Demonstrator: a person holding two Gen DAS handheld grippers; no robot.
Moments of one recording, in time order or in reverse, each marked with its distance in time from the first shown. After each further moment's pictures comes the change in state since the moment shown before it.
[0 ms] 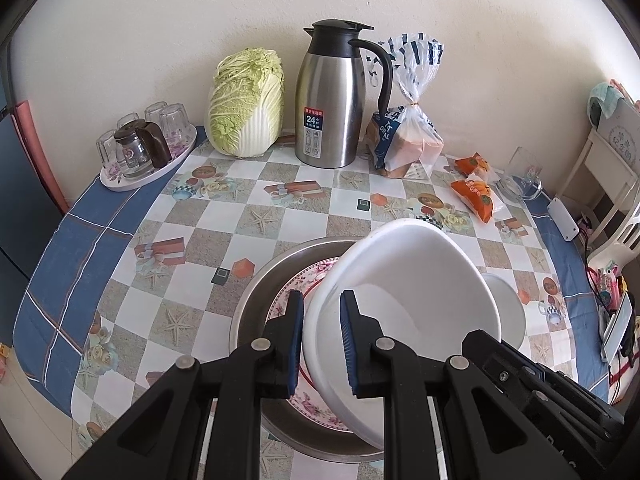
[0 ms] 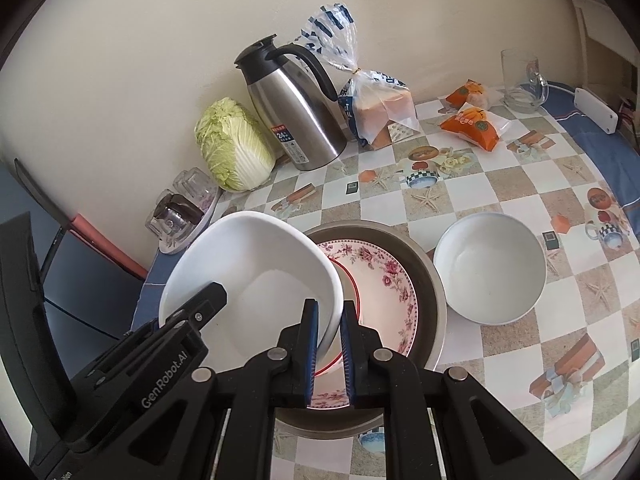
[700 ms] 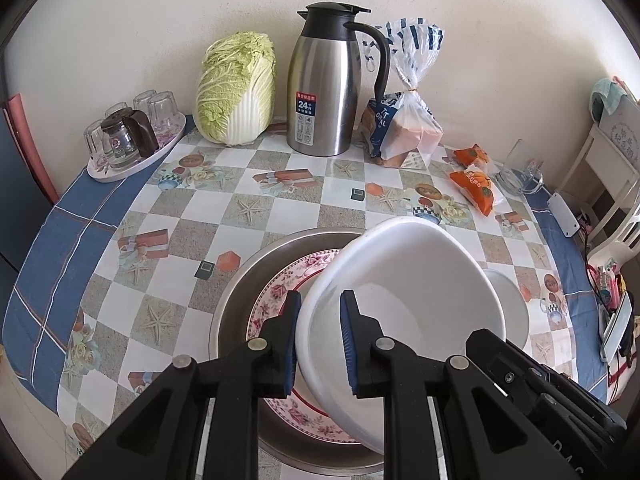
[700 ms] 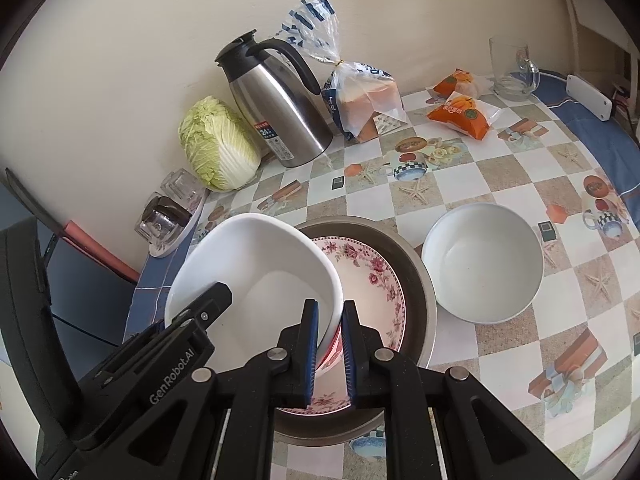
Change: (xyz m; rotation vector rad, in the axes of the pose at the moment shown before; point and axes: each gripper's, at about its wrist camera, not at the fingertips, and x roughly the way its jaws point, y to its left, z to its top) left arm 0.023 -0.003 -0.003 -0.009 0.033 -0.021; right arm 0.011 -0.010 0.002 0.021 -0.002 -0.024
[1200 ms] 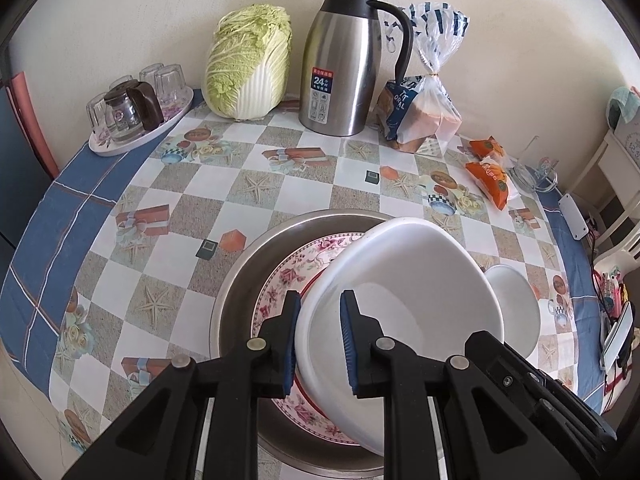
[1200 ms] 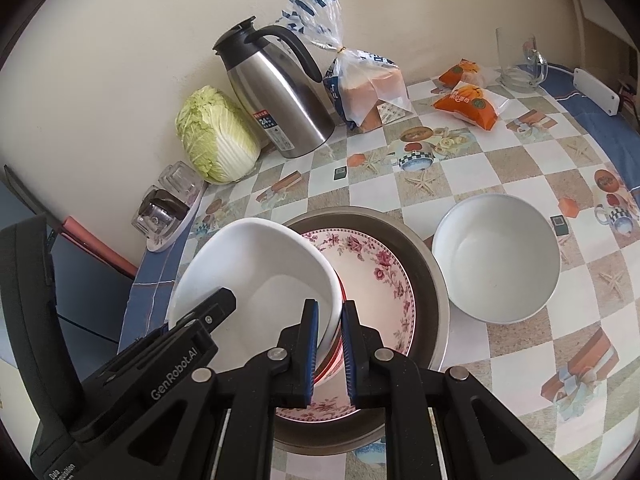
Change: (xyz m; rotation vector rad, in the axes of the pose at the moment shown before) left arm 0.018 0.012 -0.003 -0.051 0.067 0.005; right arm 0.020 -0.001 -0.003 0.008 0.035 0.008
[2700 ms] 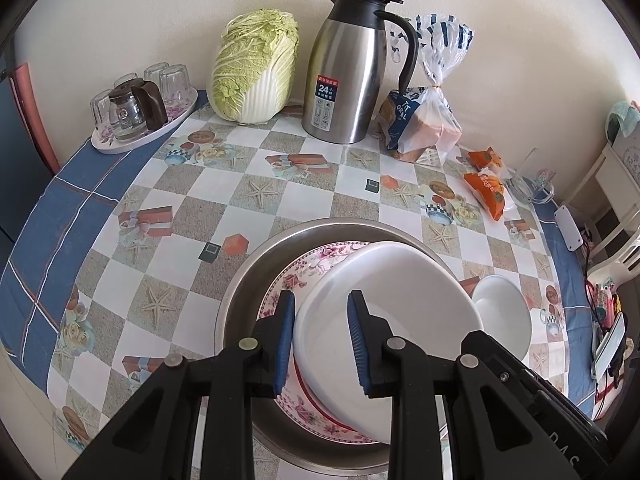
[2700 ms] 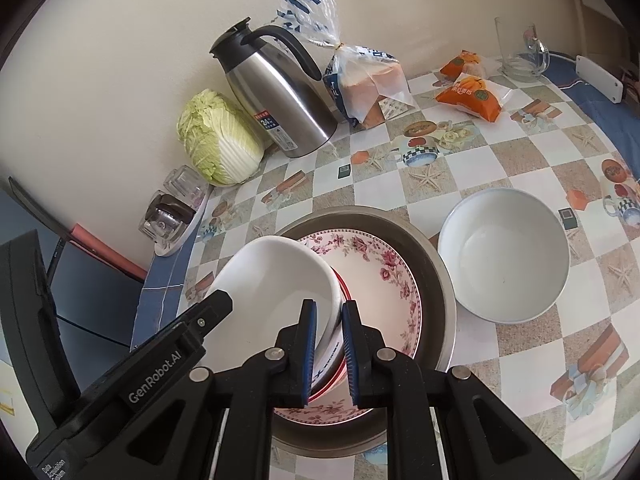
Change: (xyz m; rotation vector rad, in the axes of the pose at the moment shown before) left arm -0.010 0.004 0.004 -0.035 -0.015 -0.016; right arm -0.001 -0.005 0.007 0.030 0.002 0.045
